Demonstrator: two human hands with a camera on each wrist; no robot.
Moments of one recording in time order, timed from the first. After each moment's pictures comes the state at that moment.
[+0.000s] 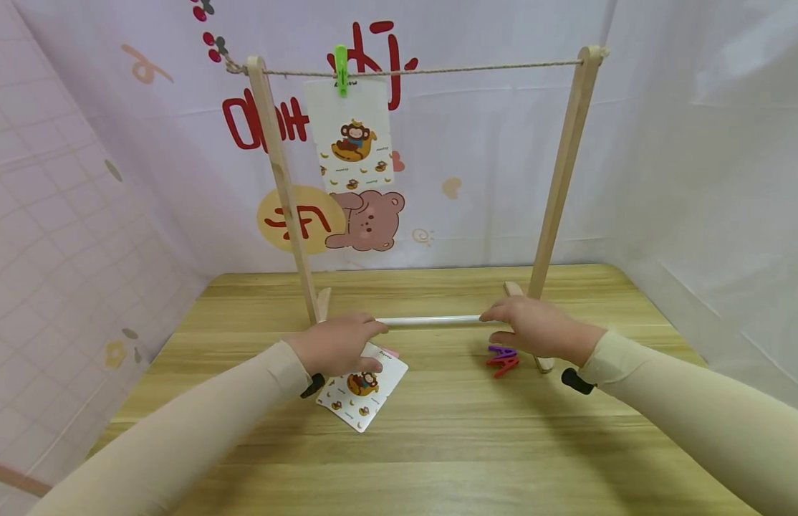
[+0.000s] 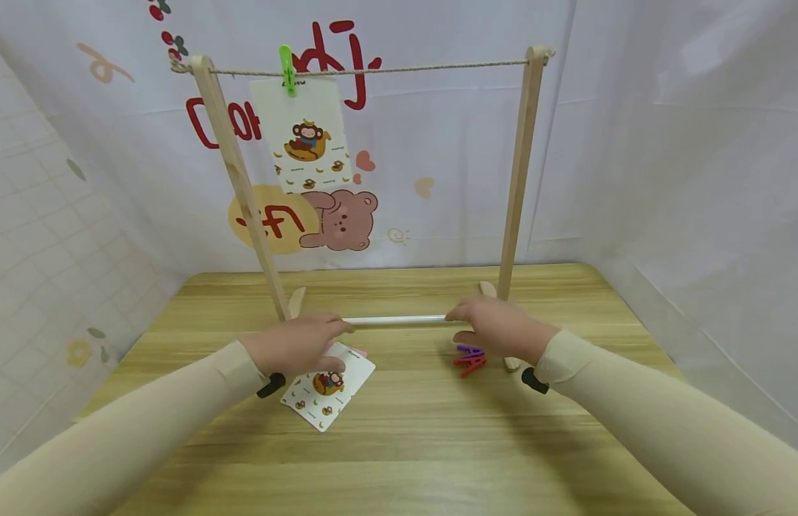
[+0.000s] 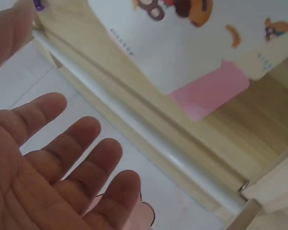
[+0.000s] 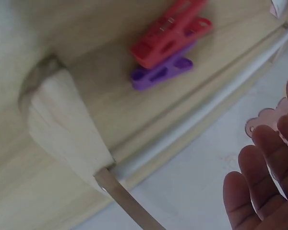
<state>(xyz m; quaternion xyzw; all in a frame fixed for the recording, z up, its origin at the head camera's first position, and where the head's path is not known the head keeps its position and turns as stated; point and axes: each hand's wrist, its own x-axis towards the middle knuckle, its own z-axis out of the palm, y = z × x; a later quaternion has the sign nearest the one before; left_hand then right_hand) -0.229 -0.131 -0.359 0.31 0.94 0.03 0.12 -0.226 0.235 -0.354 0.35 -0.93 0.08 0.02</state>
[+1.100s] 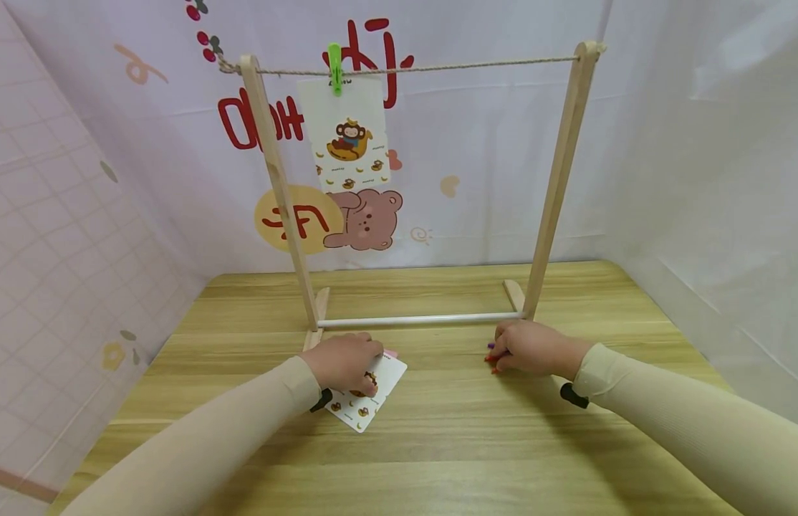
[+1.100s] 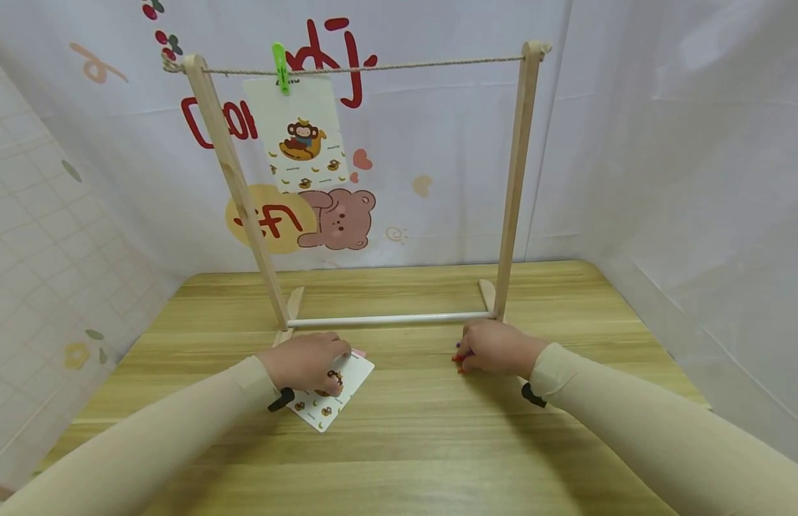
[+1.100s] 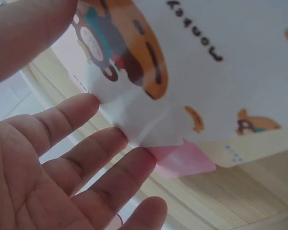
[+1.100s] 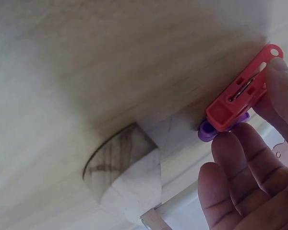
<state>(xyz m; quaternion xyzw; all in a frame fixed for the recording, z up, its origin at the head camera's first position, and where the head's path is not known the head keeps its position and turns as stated) -0.222 -0.123 -0.393 0.29 0.95 0.01 0.14 -0.228 0.247 -0.397 0.42 -0.91 0.07 -0.01</state>
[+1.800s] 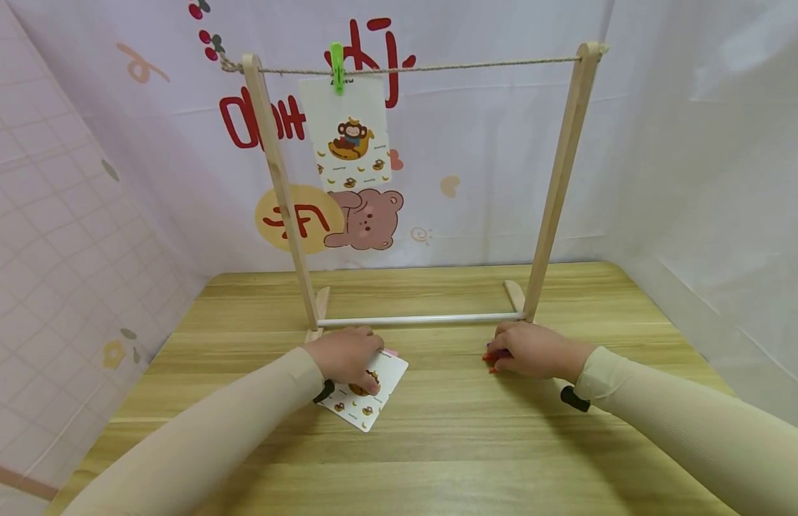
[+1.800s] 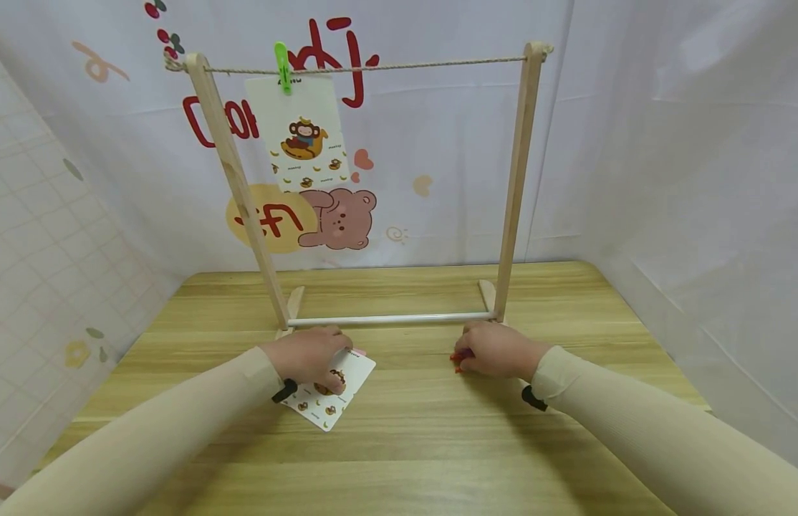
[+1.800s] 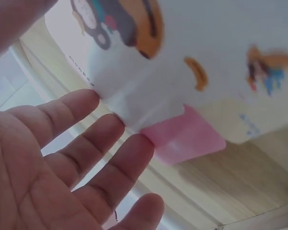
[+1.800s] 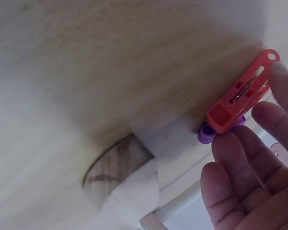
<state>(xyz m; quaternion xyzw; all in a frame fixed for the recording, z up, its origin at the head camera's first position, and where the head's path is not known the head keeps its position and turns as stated) -0.233 -0.125 -0.390 0.30 0.94 0.03 0.14 -0.225 0.246 -0.400 0.41 -0.91 0.08 0.00</state>
